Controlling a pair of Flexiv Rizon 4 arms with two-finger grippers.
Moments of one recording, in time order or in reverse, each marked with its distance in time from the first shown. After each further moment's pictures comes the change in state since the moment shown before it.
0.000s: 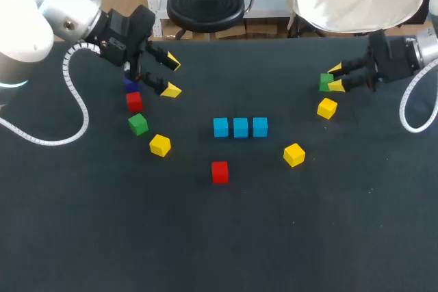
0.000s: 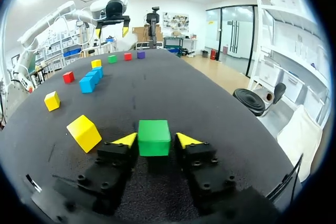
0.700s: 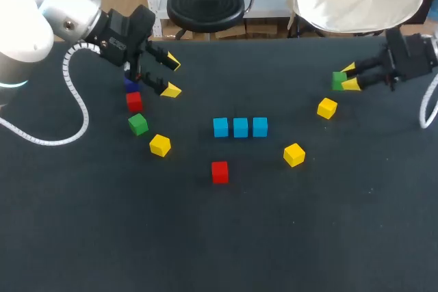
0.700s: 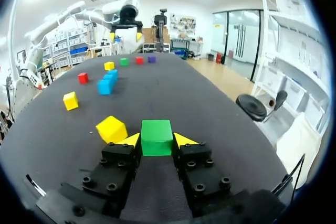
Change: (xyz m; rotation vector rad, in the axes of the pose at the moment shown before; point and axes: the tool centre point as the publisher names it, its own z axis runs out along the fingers) left arm 0.000 0.000 0.000 0.000 0.000 0.000; right arm -0.014 0.027 -0.041 -0.035 -0.028 -0.054
